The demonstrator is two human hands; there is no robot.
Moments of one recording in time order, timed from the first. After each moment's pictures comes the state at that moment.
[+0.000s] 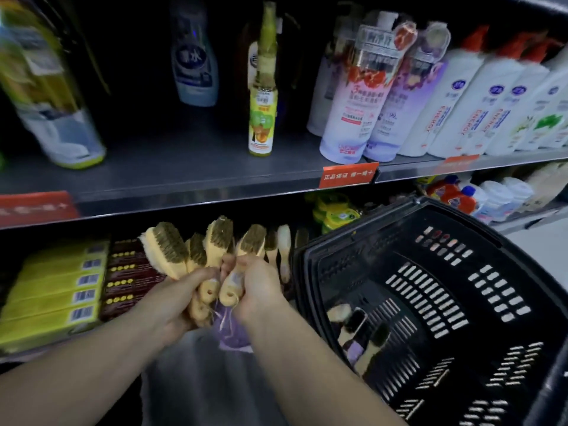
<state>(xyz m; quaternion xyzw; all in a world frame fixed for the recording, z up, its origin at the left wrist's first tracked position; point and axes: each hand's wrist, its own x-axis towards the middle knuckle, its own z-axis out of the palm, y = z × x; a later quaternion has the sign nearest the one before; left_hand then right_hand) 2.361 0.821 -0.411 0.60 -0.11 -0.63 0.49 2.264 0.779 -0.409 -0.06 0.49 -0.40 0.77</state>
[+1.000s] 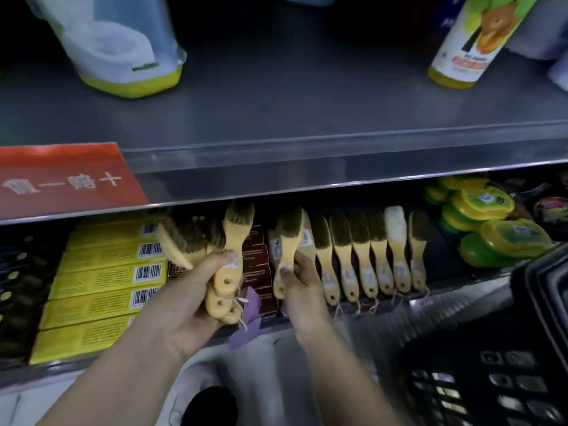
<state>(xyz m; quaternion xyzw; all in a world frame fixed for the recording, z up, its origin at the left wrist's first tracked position) 2.504 0.769 -0.509 0.57 0.01 -0.64 0.51 2.373 0.728 -0.583 -0.40 0.61 -0.30 0.61</state>
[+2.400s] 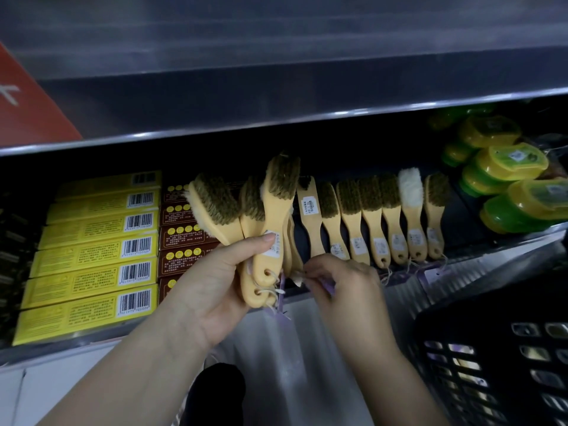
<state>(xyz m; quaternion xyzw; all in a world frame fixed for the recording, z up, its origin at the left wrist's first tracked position) 2.474 0.768 -0.523 0.52 -0.06 -0.71 0.47 2.315 0.756 -0.574 -0.76 0.56 -0.23 0.23</state>
